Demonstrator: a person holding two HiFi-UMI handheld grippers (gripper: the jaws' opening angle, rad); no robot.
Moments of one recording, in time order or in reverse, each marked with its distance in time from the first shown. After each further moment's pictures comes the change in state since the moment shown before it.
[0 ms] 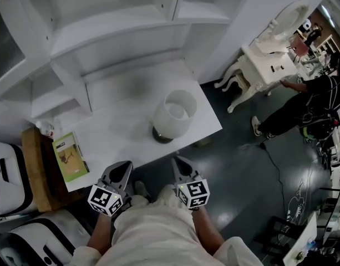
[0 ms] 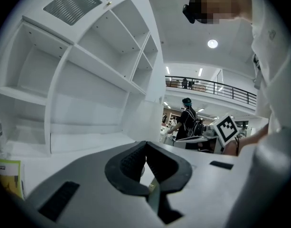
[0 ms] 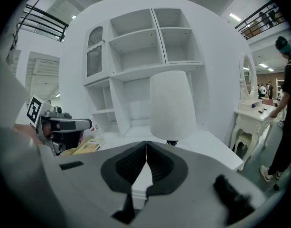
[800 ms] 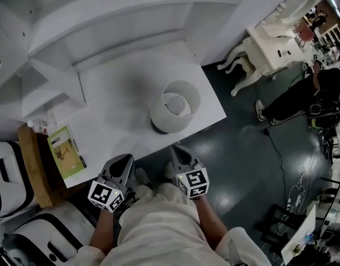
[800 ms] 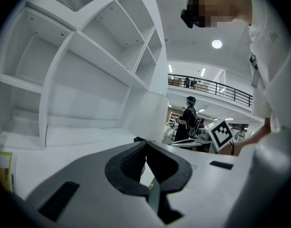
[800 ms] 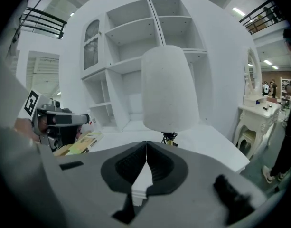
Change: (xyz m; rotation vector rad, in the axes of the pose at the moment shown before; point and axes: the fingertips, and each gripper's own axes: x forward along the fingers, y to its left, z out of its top) left arm 0.036 0.011 -0.017 -0.045 0.029 0.000; right arm 0.042 -0.027 -0.023 -0.010 0.056 0.036
